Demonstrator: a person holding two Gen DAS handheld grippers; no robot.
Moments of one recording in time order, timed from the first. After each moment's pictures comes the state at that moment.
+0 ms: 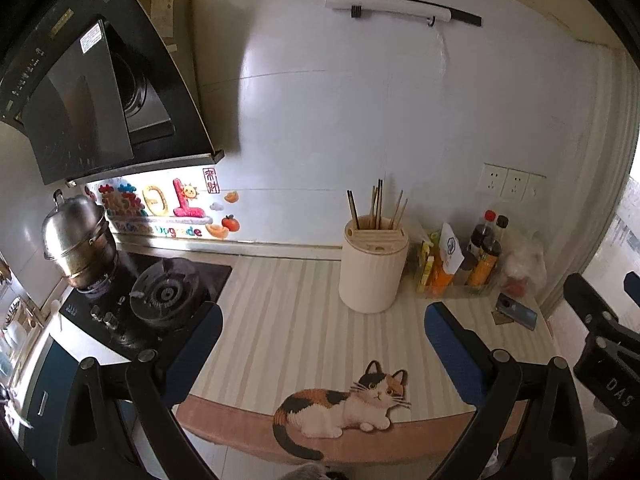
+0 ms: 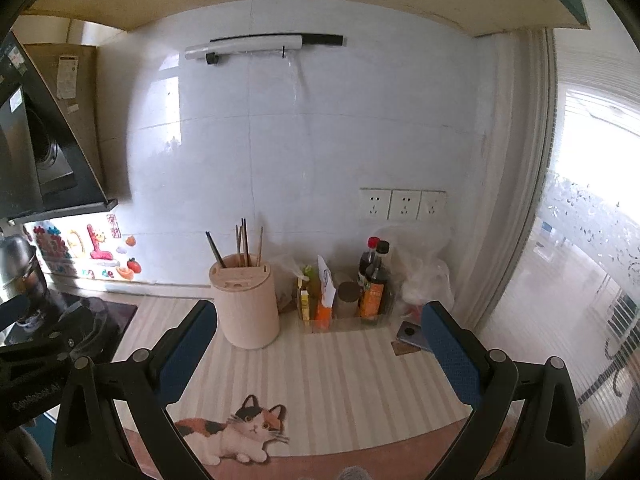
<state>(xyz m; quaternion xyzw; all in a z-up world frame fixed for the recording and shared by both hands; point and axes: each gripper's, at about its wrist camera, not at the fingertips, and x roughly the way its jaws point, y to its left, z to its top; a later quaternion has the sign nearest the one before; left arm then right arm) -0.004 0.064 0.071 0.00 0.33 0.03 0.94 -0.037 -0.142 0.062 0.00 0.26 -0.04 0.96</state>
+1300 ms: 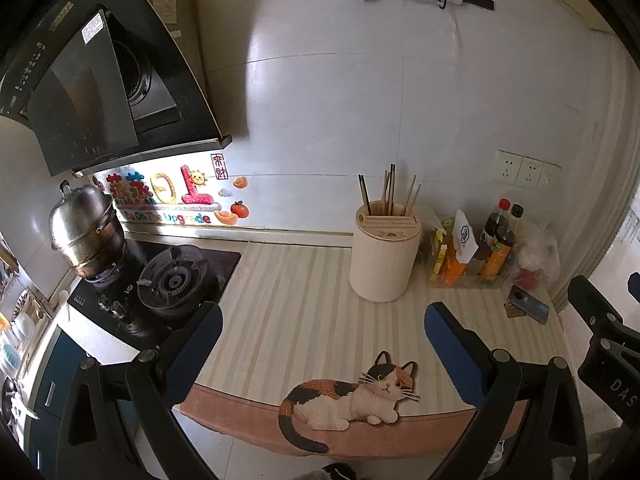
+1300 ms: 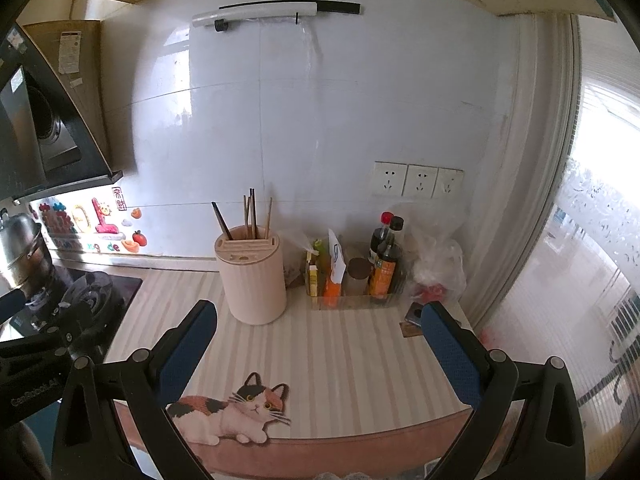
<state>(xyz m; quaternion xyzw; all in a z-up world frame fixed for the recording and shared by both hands) 0.001 0.067 0.060 0.00 0.35 0.04 0.94 -0.017 -0.143 0.045 -0.01 0.30 -0.02 0.95</state>
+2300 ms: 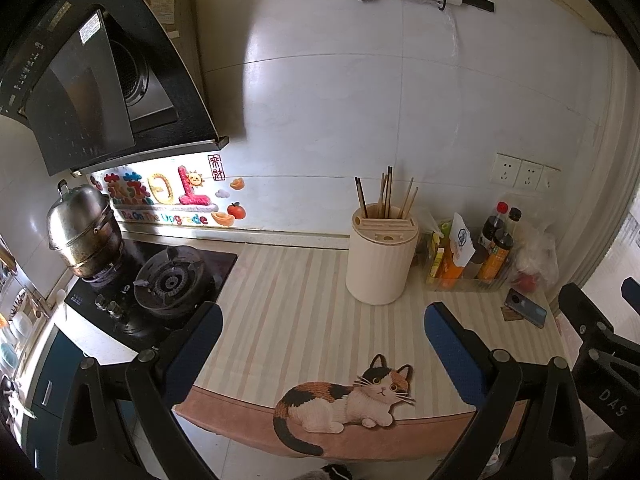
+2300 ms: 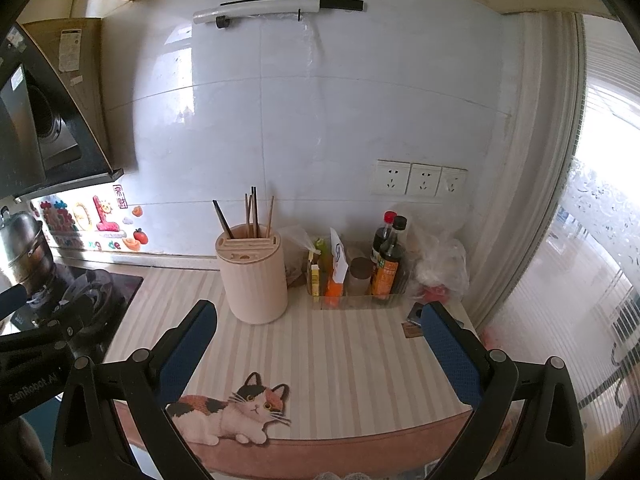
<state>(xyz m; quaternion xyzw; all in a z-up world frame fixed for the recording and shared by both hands) 0.004 0.067 0.059 0.00 0.35 0.04 0.94 -0.013 -0.145 0.042 -0.01 0.31 -0.02 0.95</state>
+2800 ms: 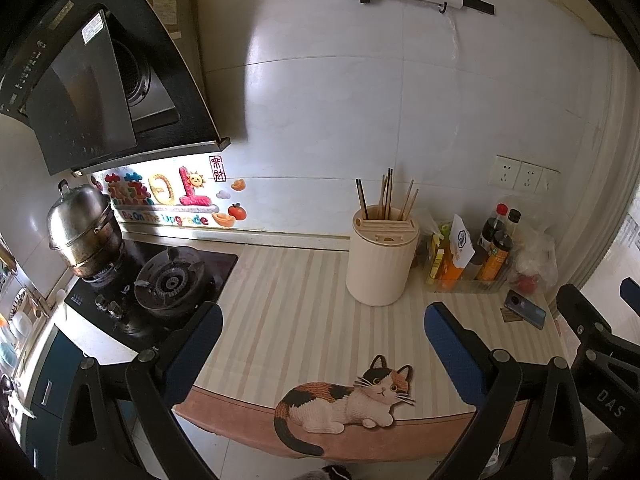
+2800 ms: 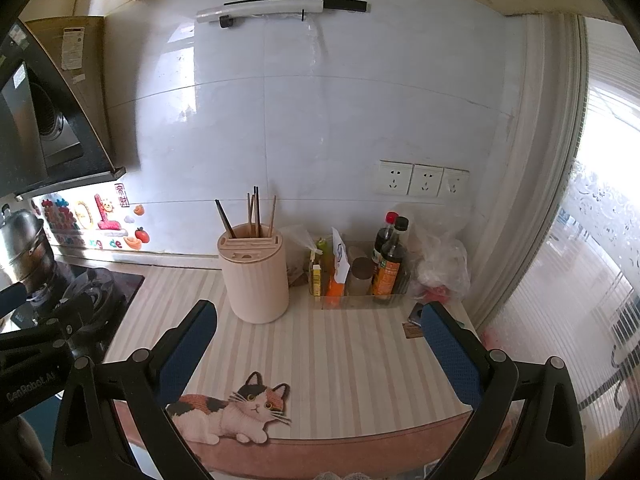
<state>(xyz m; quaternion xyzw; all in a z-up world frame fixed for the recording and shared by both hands) 0.006 0.065 0.058 0.00 0.35 0.04 0.94 -0.013 -0.146 0.041 -0.01 0.30 -0.02 0.95</state>
